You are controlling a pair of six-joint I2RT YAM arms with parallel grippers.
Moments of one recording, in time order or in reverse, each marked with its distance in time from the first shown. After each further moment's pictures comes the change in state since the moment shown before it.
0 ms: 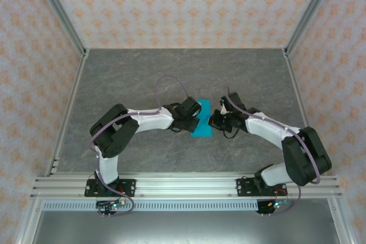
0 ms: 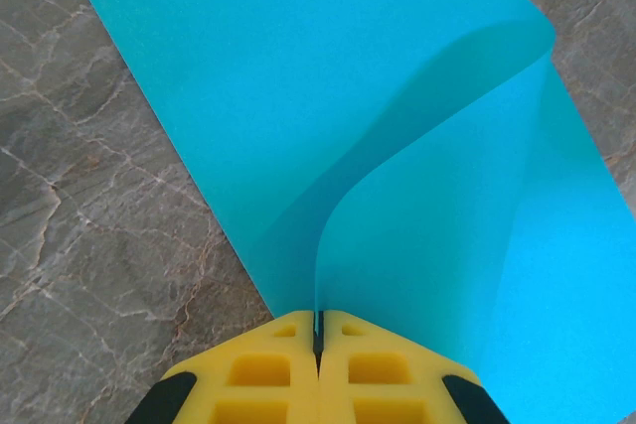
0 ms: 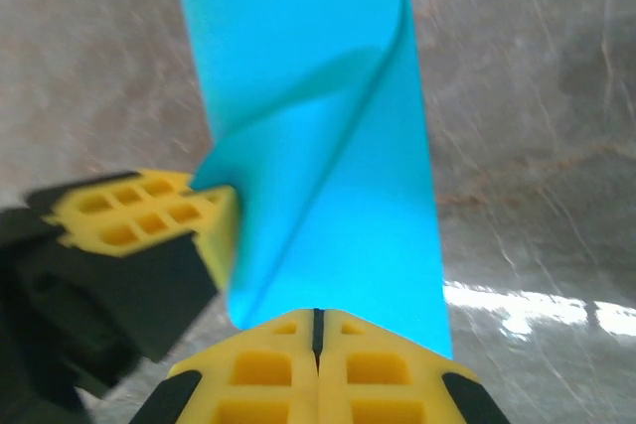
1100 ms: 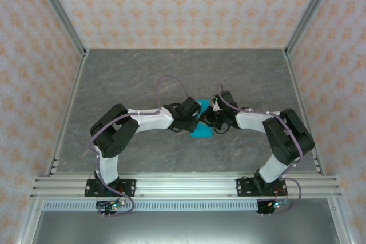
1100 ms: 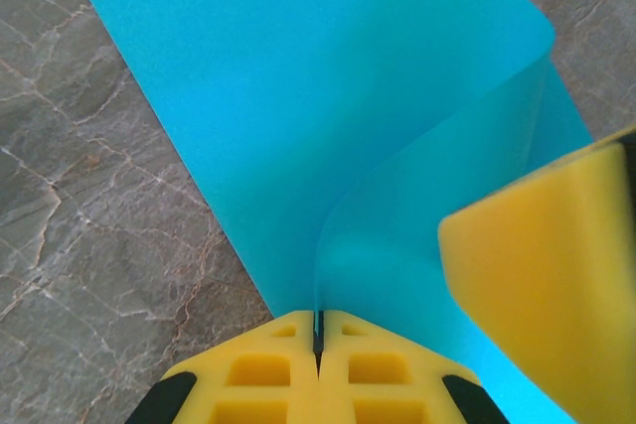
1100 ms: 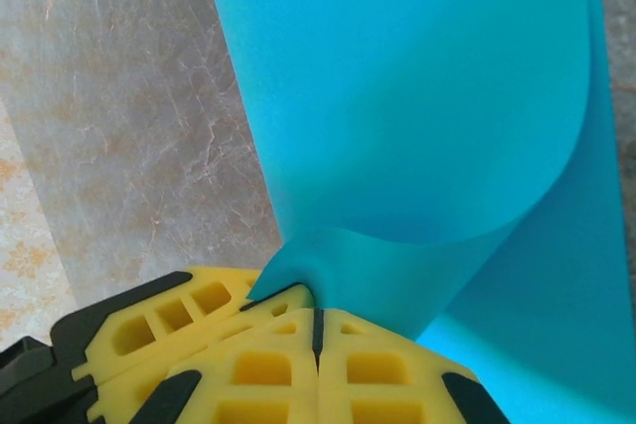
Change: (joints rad) left arm 0.000 0.000 -0.001 0.000 0.003 0.000; right arm 0.020 0.239 0.032 0.279 -0.110 0.138
